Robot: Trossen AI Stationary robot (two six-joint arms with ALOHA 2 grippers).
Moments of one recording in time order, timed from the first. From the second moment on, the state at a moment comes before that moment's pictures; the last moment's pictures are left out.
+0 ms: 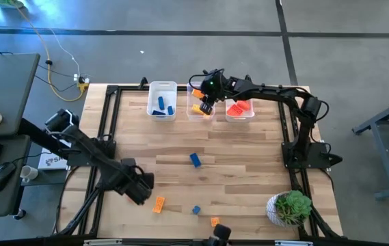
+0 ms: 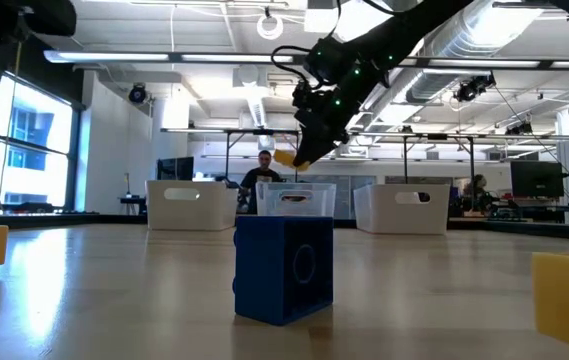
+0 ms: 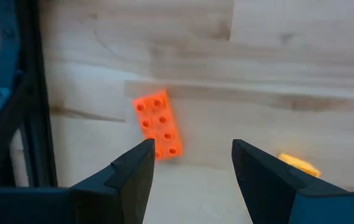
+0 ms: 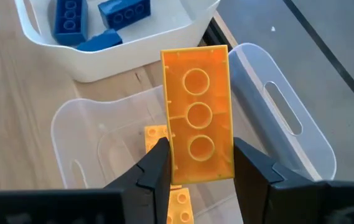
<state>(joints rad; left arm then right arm) -0.56 1.54 1.14 -1.25 -0.02 -2.30 -0.50 1.87 1.41 -0.35 0.02 -0.14</state>
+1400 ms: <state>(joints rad) -0.52 1.80 1.06 -1.07 0.20 -2.35 -0.49 1.87 1.41 -0.34 0.01 -0.27</state>
